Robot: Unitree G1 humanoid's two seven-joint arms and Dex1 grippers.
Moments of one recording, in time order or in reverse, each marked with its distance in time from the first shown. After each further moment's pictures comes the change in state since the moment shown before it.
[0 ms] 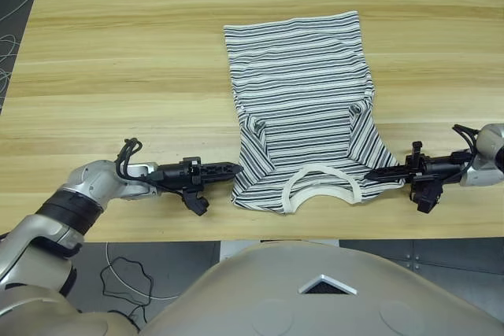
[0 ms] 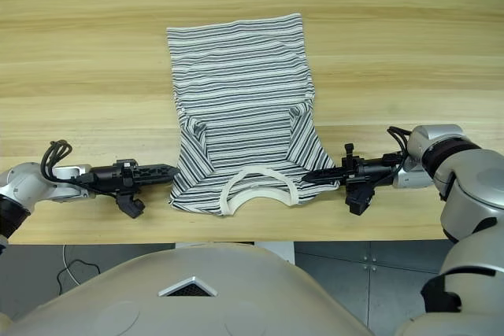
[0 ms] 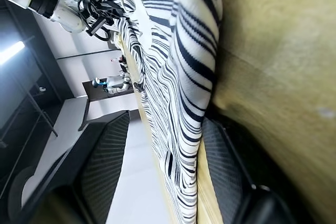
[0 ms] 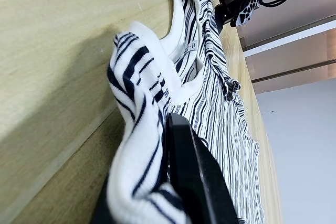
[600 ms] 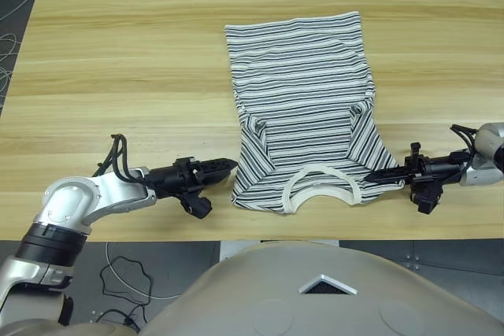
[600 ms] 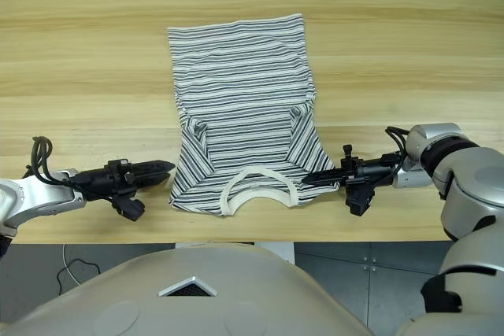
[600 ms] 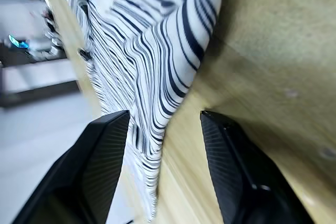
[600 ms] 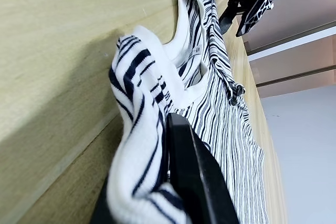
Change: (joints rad) left arm 0.306 -0.019 0.457 -0.321 -0.363 -0.115 -0.785; right arm -0.014 0.002 0.038 -0.003 0.006 0.000 -0.001
